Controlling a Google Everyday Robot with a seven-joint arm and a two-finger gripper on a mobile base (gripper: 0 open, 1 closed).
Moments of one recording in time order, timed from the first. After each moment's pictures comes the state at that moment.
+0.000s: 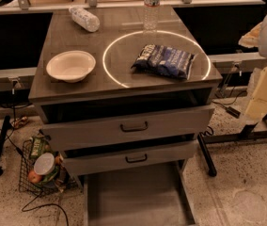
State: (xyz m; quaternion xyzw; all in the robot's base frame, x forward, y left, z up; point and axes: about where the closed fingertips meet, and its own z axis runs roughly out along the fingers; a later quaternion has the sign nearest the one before) arm 0.438 -0.217 0.977 -0.60 0.78 -0.04 0.16
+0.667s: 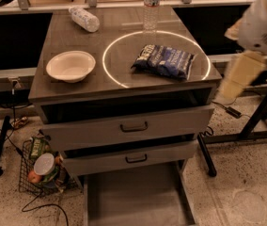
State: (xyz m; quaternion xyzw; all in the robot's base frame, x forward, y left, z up) arm 0.492 -0.206 0.964 -0.58 0.79 -0.02 0.20
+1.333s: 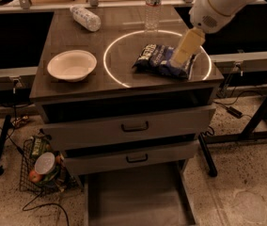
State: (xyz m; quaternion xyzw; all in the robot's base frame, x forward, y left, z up) arm 0.647 -0.153 0.949 -0.55 0.78 -0.02 0.30
